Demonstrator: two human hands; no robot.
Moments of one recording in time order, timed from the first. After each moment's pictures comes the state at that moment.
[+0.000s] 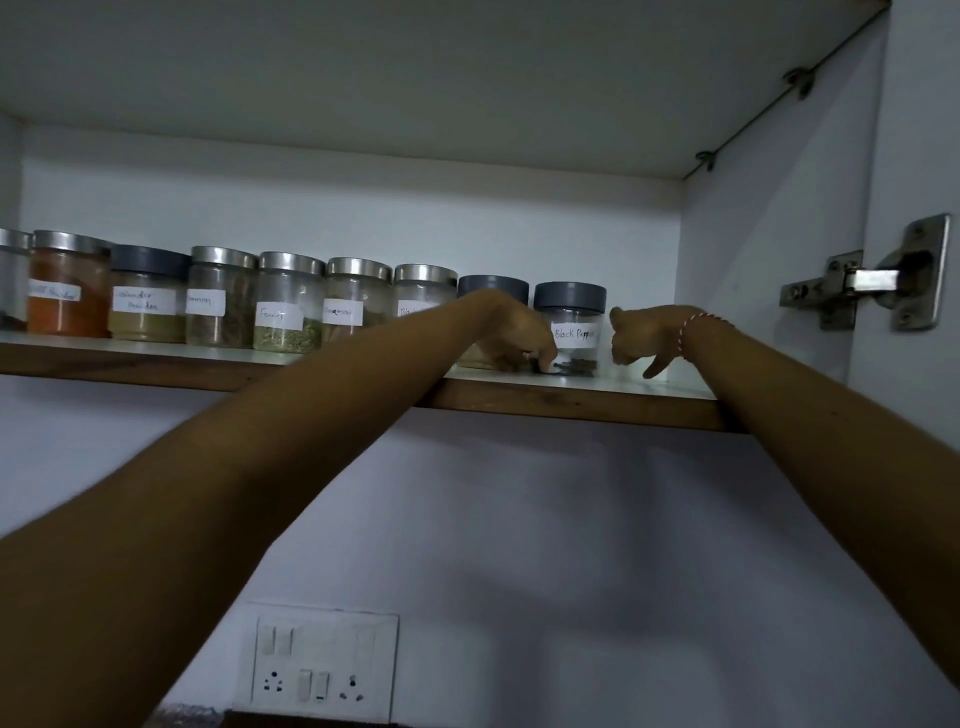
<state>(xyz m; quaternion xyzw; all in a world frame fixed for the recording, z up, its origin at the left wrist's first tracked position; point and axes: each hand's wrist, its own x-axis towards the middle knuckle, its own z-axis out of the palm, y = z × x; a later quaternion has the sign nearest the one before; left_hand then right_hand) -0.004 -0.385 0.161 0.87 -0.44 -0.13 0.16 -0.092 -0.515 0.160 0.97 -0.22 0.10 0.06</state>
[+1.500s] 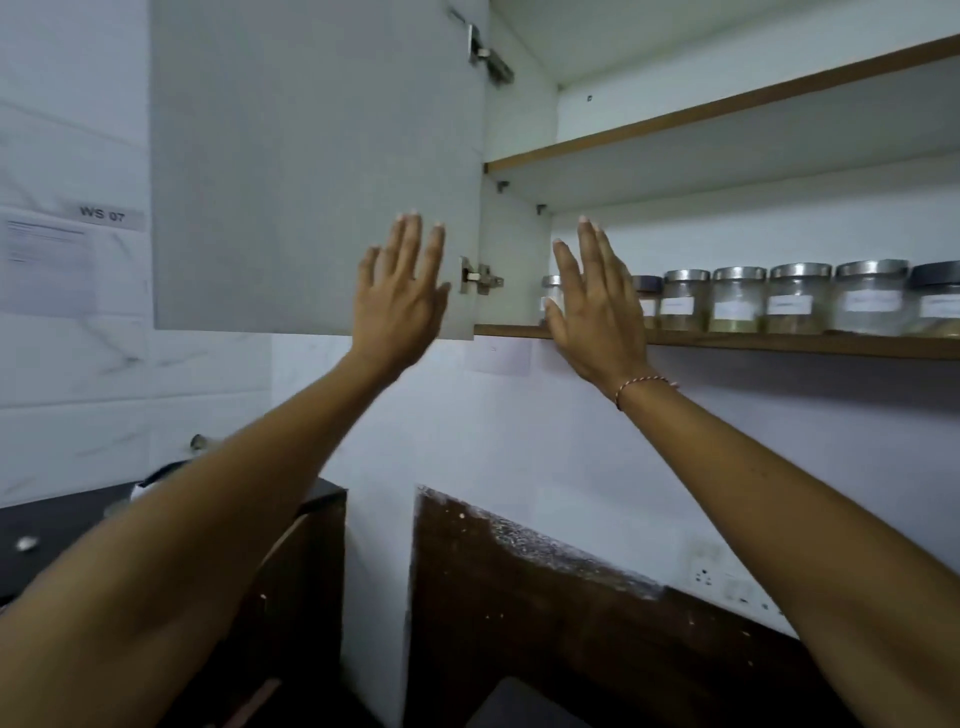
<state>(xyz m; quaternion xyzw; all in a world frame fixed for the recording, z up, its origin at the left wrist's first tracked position) -0.145 0.233 0.065 0.81 -0.03 0.59 -0.03 -0.125 0.017 0.066 0.77 0.20 0.60 -0.02</state>
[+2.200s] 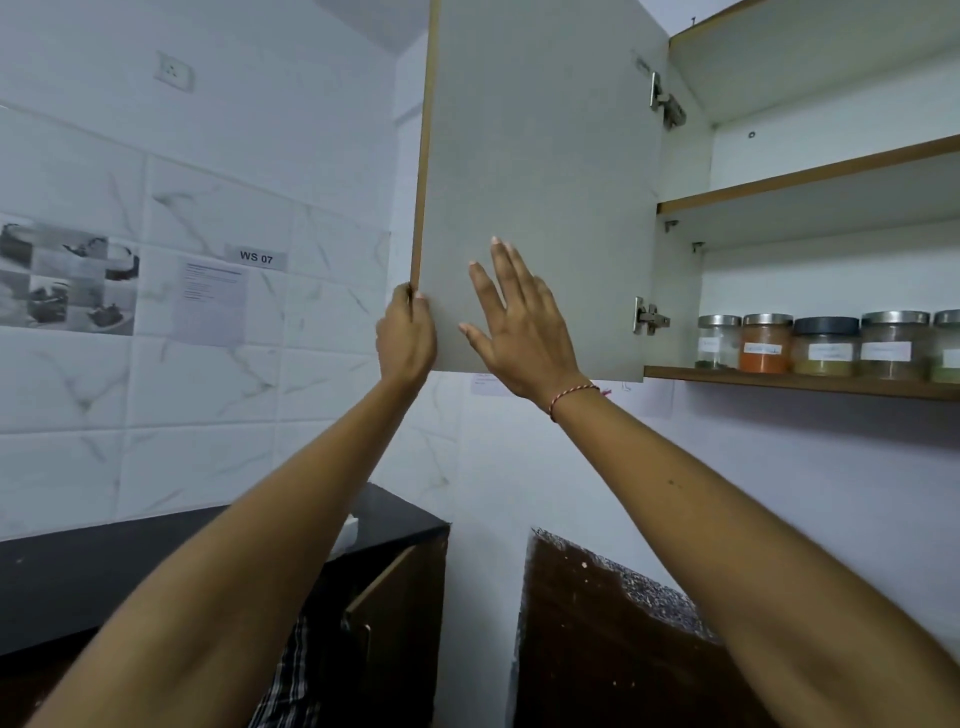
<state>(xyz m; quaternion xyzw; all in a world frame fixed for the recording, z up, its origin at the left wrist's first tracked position) -0.172 0.453 0.066 0.68 -0.01 0.56 0.48 -0.146 0.321 0.077 0.73 0.33 0.61 -0.01</state>
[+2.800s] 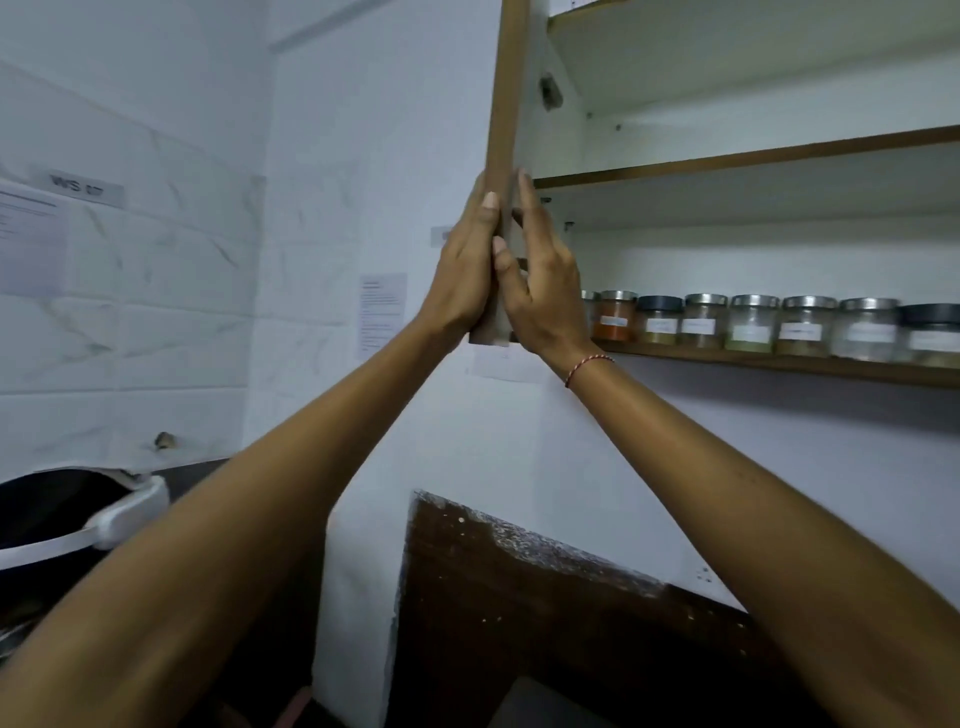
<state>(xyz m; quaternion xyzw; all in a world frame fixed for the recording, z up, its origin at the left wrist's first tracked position) -0.215 0.284 0.088 0.60 -0.36 0.41 0.58 -0.199 0.195 0.084 0.65 0.38 0.58 -0.29</state>
